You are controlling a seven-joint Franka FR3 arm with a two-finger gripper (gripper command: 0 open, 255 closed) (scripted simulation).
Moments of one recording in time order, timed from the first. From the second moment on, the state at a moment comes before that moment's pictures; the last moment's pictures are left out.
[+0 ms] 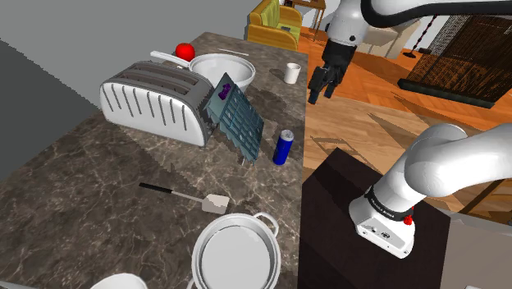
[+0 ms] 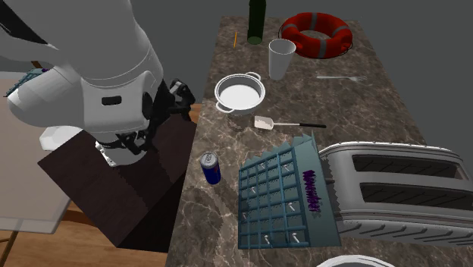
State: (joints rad) arm -0.02 -0.70 0.06 -2.53 0.15 1.78 0.06
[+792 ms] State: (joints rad) arm -0.05 -0.42 0.28 -2.68 0.13 2.28 0.34
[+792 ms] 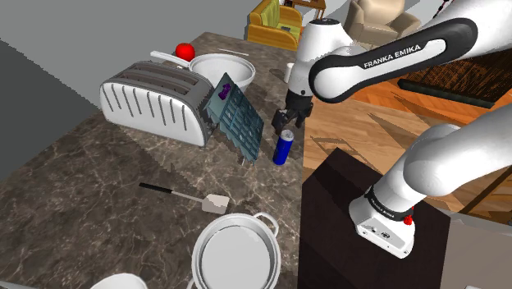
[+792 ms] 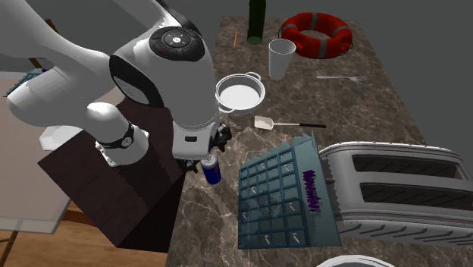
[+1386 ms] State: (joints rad) arm -0.06 -0.32 0.30 -2.72 0.11 2.43 0.37
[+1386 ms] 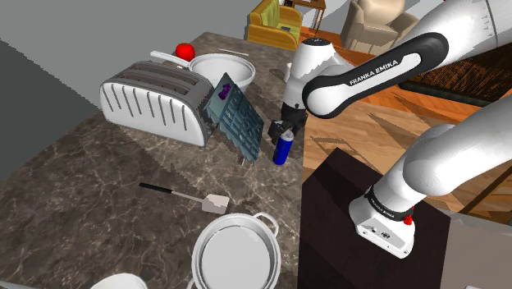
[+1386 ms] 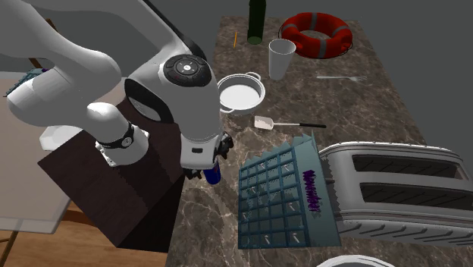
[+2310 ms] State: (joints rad) arm -0.06 -0.32 0.30 -2.72 0.11 2.43 0.37
